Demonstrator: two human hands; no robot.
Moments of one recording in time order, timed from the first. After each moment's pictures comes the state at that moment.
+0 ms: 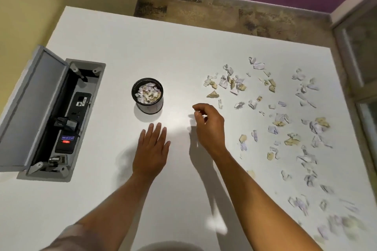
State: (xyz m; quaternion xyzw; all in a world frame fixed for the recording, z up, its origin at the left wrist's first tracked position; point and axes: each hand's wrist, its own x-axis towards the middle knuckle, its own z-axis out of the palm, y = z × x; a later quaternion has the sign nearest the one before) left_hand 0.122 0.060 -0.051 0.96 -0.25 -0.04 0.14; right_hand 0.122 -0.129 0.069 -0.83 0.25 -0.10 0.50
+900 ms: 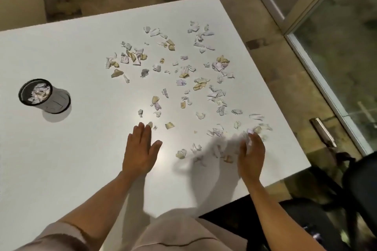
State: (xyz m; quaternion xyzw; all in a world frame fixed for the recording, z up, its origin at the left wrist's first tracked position) left_hand -0.038 -0.075 -0.013 0.90 -0.35 -0.19 0.16; right_hand -0.290 -0.315 0.008 -0.80 0.53 -0.18 0.22
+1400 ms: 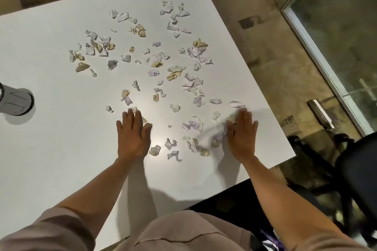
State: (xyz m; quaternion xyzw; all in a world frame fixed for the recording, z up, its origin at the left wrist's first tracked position) left_hand -0.067 -0.159 -0.026 0.93 -0.31 -0.17 0.13; right_hand -0.317 -0.402 -0.036 -0.86 0.48 0.01 0.17
